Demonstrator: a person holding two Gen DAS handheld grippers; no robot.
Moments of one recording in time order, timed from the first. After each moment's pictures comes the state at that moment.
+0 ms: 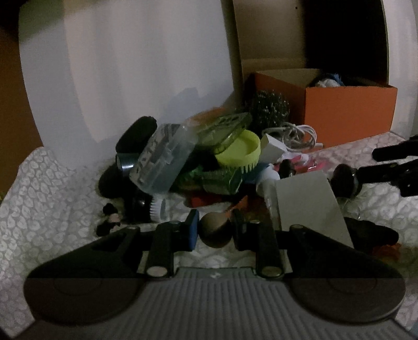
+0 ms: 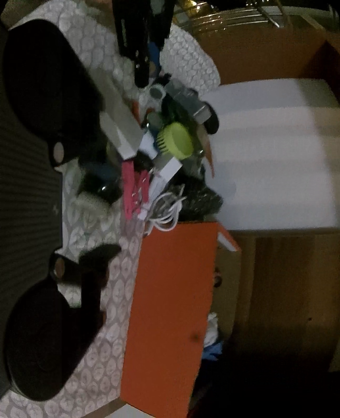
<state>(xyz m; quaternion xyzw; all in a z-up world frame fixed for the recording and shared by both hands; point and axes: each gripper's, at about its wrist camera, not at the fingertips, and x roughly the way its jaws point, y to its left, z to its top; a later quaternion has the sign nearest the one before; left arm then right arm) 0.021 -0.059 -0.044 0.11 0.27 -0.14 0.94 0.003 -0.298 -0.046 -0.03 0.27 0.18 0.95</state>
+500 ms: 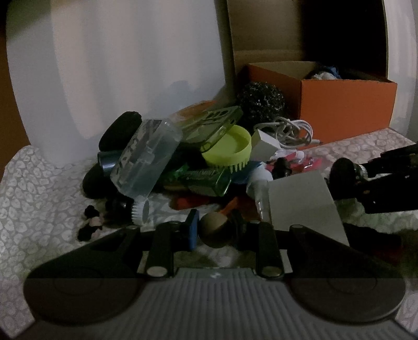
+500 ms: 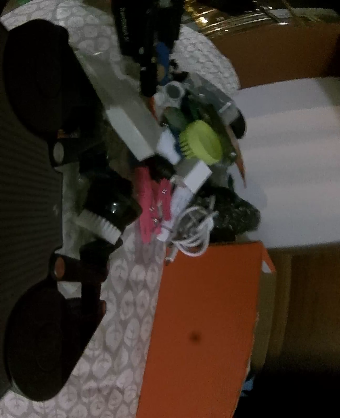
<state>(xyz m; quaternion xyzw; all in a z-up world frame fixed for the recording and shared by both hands) 0.029 -0.068 -0.047 0.11 0.28 -0.15 0.94 0.033 -0.287 -0.069 -0.01 0.31 0.22 0.93</state>
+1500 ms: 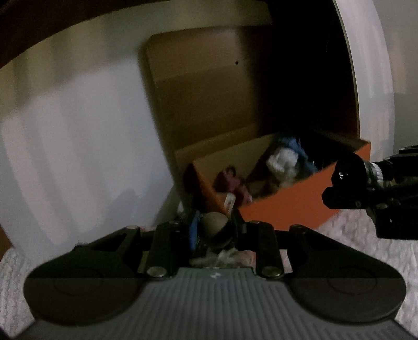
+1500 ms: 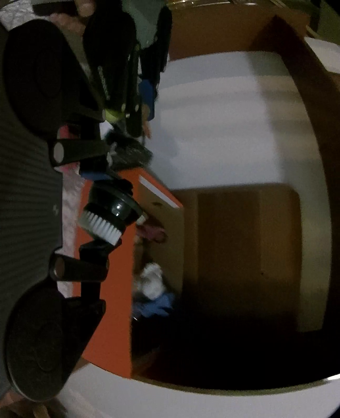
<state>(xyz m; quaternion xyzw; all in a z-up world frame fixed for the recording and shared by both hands) 0.060 -0.190 0.028 0.15 0.17 -0.18 0.96 0.015 -0.363 0.031 0.01 0.19 0.13 0.97</state>
